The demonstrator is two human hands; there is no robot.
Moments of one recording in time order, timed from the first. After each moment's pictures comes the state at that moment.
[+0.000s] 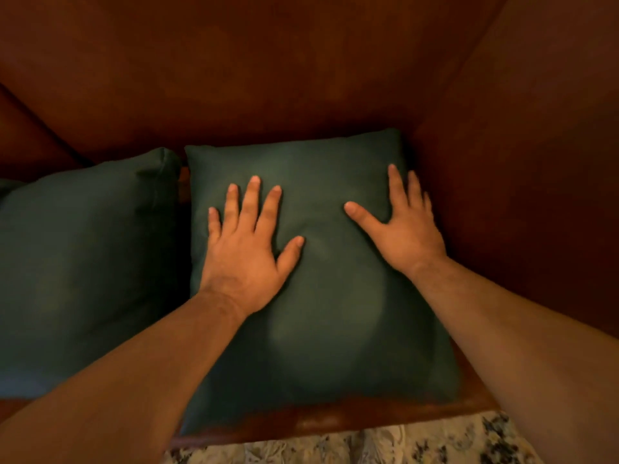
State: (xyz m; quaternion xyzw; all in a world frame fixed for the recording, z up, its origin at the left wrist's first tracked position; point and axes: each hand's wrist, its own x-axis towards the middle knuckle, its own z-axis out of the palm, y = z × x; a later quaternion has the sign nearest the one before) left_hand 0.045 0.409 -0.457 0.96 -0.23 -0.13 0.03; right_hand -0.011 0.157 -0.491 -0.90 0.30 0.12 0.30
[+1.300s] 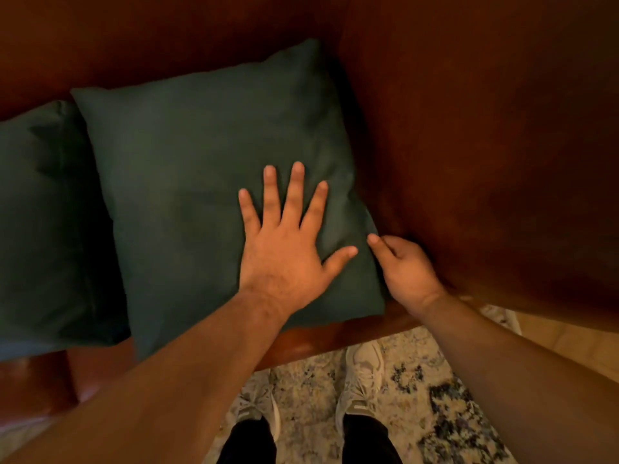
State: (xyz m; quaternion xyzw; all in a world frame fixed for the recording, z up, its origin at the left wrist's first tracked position) left_hand -0.091 0.308 -0.466 0.93 -0.36 -0.09 -0.07; right_hand -0.208 0.149 -0.550 -0.69 0.39 0.05 0.61
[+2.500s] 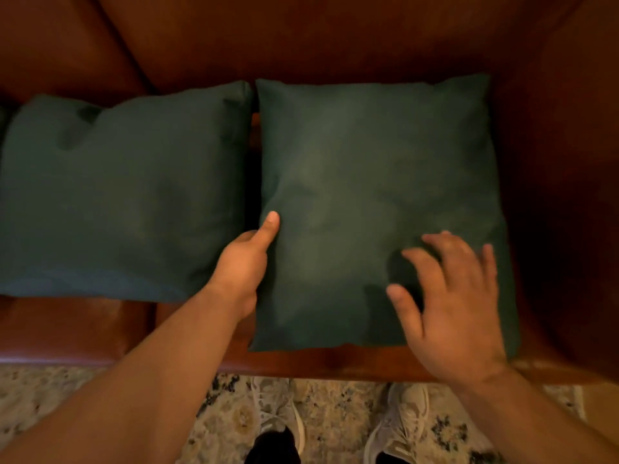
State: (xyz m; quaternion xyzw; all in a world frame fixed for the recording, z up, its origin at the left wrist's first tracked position) left_hand -0.014 0.521 -0.481 0.68 0.31 -0.28 0.61; right_hand -0.160 0.279 -0.469 -0.99 0.07 -0.06 0.13
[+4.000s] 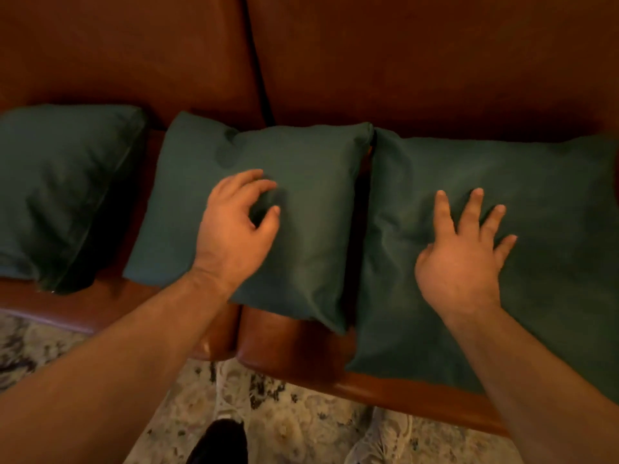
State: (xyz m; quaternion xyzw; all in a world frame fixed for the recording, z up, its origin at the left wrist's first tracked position) left_hand 0.065 0.685 -0.389 0.96 -0.07 0.03 0.27; right_hand -0.006 0.398 -0.434 -0.97 0.20 0.10 0.08
